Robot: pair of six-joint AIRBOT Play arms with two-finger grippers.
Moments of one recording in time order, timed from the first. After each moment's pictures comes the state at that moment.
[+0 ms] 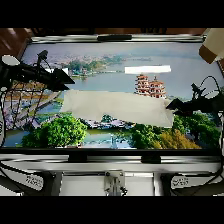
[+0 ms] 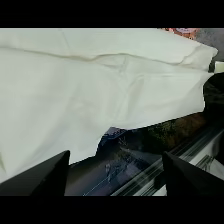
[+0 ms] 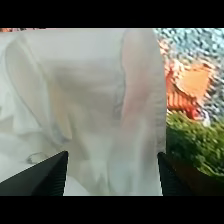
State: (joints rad) left arm 0.10 -1.71 1.68 0.69 -1.47 -1.37; right arm -0.39 -1.62 1.14 -1.05 1.08 1.26
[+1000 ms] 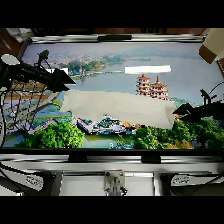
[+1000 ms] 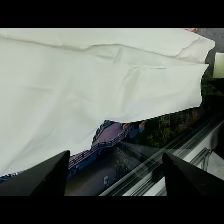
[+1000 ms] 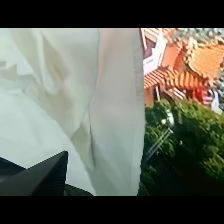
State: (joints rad) left arm 0.09 -1.70 1.68 0.69 -1.50 -1.38; right arm -0.56 -1.60 1.14 -0.97 1.29 1.12
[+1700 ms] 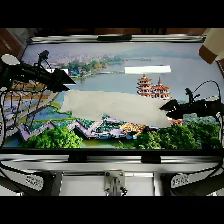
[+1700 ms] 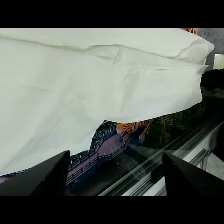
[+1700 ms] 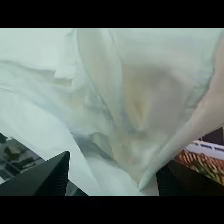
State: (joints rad) left arm 0.09 -1.70 1.68 0.69 -1.49 -1.38; right arm -0.44 -1.74 1.14 -0.79 1.27 1.08
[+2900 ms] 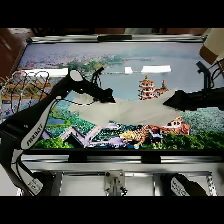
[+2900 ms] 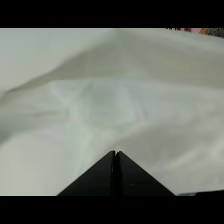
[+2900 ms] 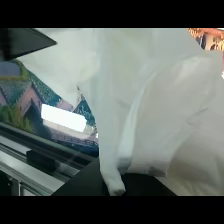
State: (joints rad) left arm -0.43 -1.89 1.68 0.69 -1.14 -1.39; right arm -0.26 -1.03 1.15 -0.86 1.49 1.34
